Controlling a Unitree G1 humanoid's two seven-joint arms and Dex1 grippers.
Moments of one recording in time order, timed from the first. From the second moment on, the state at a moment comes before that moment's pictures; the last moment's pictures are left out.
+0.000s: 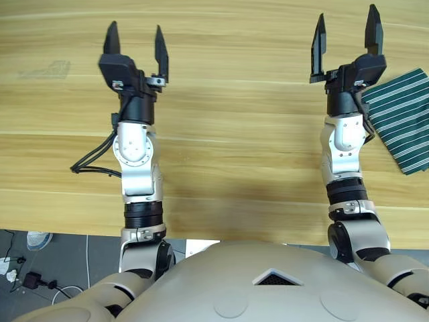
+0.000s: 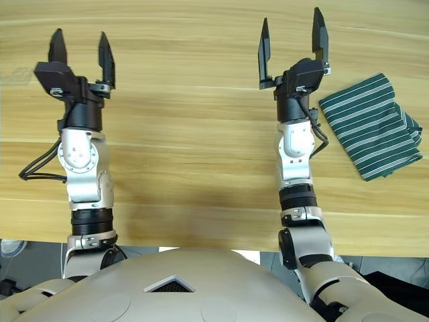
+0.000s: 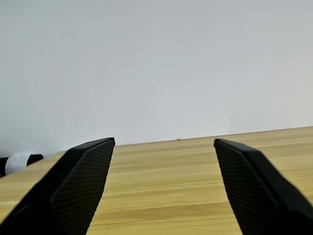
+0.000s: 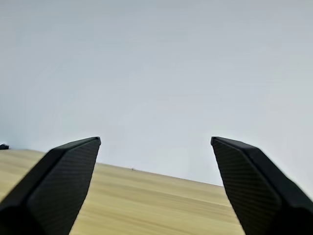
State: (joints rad) left arm -0.07 0.10 0.07 0.00 0.01 -0.31 -0.07; right arm -0.28 -0.14 0.03 0.48 0.08 -0.81 0.04
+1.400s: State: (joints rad) left arm -0.03 0.10 0.06 0.05 0.04 -0.43 -0.02; right arm -0.23 -0.08 -0.03 0.50 0.10 -0.83 0.11
